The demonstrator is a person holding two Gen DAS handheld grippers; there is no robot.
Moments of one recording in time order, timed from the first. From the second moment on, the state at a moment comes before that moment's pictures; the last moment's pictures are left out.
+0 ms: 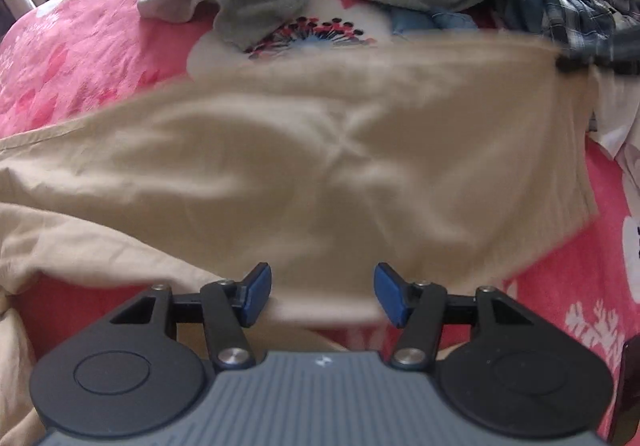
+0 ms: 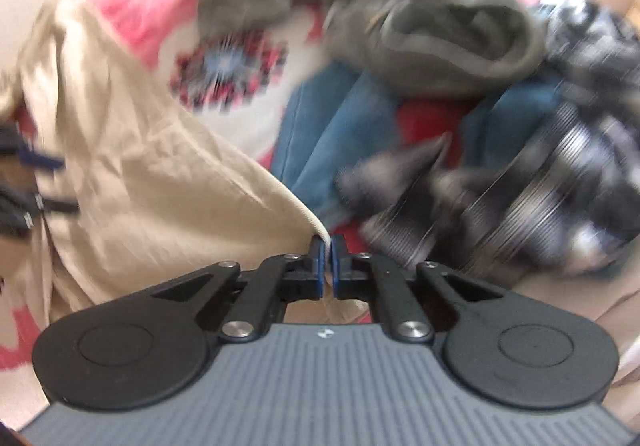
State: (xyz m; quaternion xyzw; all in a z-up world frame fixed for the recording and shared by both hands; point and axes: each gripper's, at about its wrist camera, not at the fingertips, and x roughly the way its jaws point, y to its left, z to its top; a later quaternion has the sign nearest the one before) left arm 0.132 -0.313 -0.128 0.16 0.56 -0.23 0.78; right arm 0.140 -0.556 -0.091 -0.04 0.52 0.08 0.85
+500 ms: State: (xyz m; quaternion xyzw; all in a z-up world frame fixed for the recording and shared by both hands) left arm 0.156 -0.345 -0.153 0.15 0.57 -0.23 0.77; right arm 0.248 -0.600 -0.122 -0.06 0.56 0.03 0.83
